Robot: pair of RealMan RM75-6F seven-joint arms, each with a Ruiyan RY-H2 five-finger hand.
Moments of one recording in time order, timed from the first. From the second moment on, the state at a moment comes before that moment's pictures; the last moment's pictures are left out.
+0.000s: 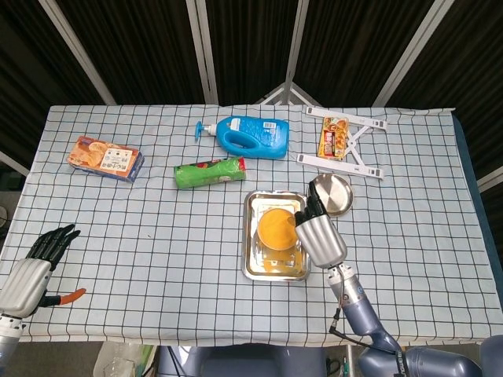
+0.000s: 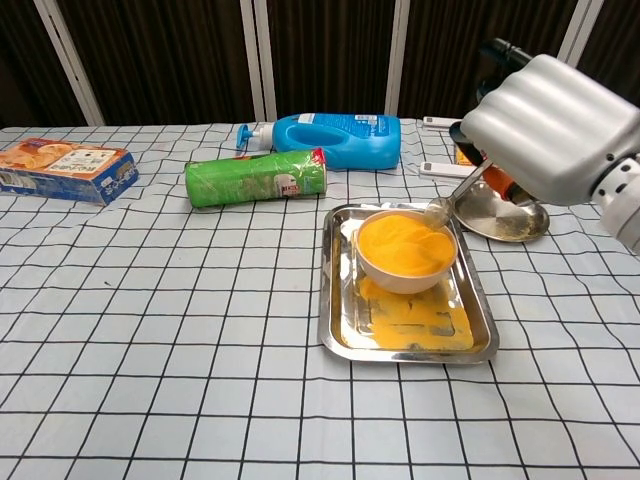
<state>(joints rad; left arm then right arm) -0.13 -1.09 0.06 -1.66 1.63 1.44 -0.16 0.55 -1.62 0.15 -1.55 -1.48 1.35 -1.18</state>
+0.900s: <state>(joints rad) -0.13 -1.09 0.06 -1.66 1.62 1.43 -0.16 0.50 -1.60 0.24 -1.63 -1.31 1.37 -1.03</state>
